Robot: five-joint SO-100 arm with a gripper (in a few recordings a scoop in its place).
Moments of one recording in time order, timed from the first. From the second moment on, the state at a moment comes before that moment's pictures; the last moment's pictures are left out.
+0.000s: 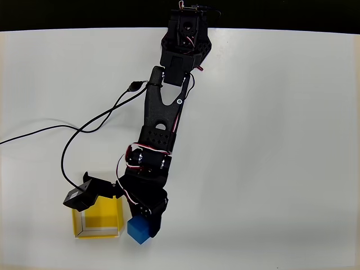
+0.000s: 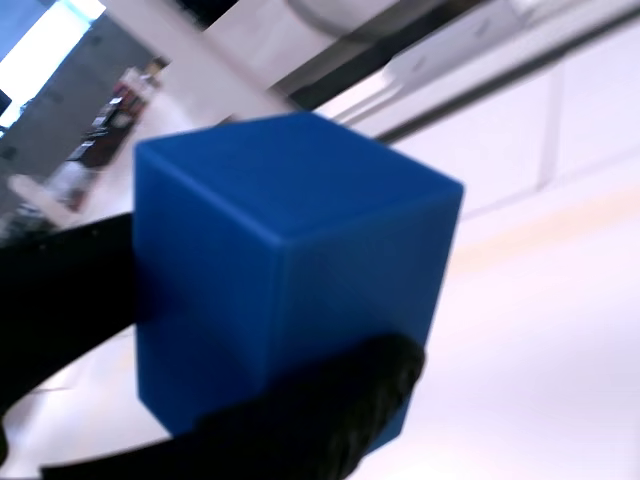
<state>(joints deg) 9.9 70.2 56.6 51.4 -59.3</state>
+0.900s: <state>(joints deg) 24.3 47.8 49.8 32.5 -70.7</state>
